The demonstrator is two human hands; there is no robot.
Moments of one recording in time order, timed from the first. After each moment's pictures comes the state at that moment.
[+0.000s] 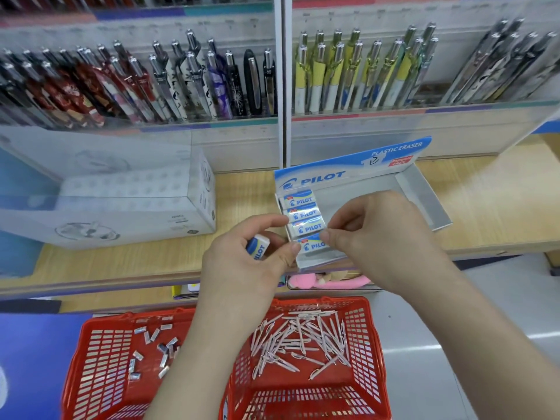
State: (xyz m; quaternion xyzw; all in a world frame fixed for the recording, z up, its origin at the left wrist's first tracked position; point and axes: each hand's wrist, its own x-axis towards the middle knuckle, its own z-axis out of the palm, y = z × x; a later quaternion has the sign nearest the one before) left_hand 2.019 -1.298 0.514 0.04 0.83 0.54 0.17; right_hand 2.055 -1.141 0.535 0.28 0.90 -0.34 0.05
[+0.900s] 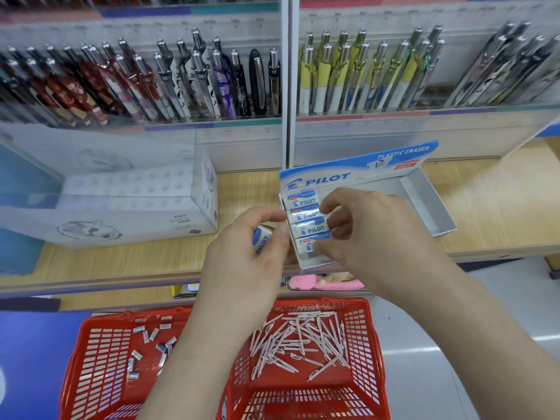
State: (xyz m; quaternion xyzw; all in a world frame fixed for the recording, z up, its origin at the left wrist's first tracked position) left_hand 2.014 -1.298 0.518 0.08 0.86 0.48 0.14; right_hand 2.052 -1.151 0.543 0.19 0.94 -0.27 0.07
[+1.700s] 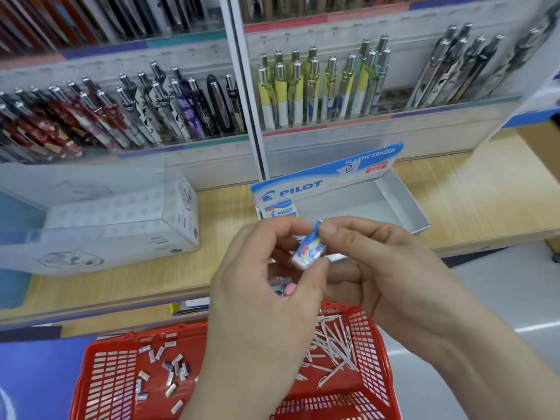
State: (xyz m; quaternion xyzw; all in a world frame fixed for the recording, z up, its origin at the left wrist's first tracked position) left_hand 2.054 -1.273 0.545 0.18 0.82 0.55 0.07; right_hand 2.091 -1.140 0.552 0.27 0.46 -0.84 0.08
